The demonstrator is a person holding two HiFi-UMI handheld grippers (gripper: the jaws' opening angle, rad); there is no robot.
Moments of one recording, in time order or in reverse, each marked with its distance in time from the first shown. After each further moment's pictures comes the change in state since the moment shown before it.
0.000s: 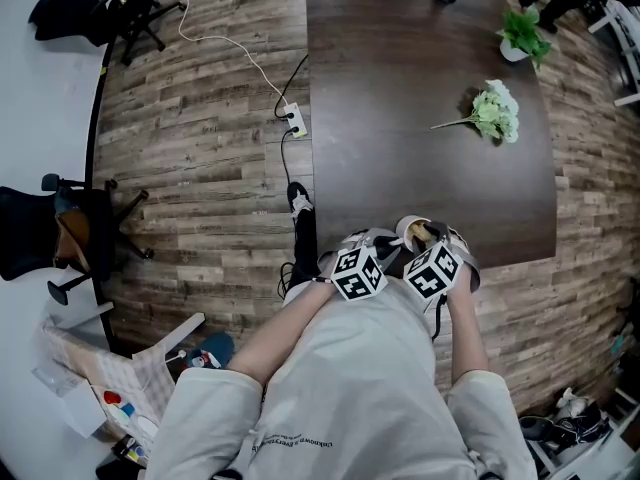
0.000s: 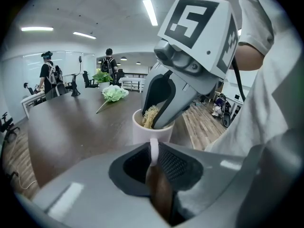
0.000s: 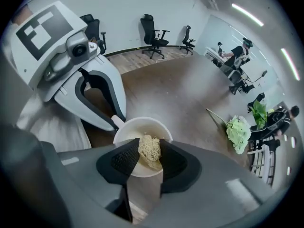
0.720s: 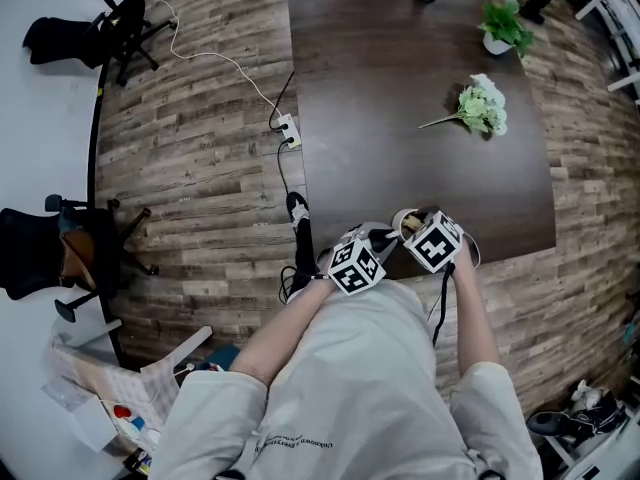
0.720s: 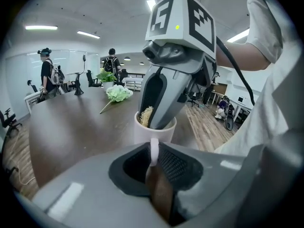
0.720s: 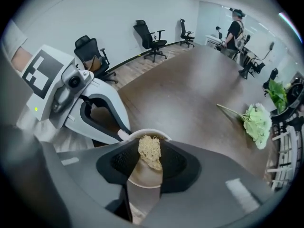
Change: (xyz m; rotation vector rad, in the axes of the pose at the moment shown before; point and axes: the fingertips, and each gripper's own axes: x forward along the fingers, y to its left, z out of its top) left arm 0.008 0.018 0.006 -0.035 -0.007 0.025; right arm 0.005 -0.013 0.022 0.125 -0.051 0.239
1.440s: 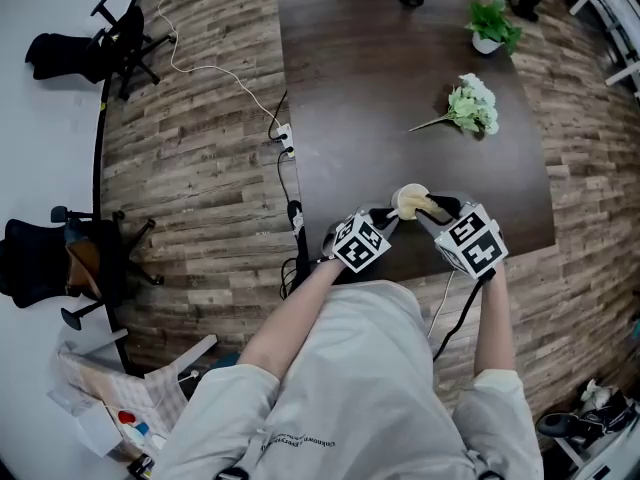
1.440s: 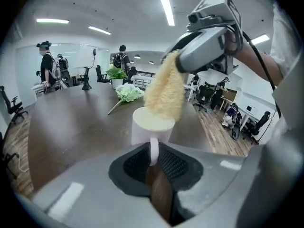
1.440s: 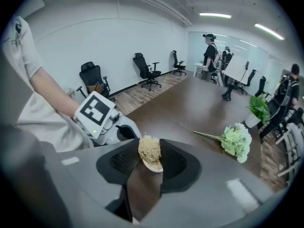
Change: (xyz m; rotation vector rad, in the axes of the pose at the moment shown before) left arm 0.027 0.046 0.027 -0.120 0.002 0.053; right arm -0.106 -0.040 0.029 0.021 -0.344 -0.039
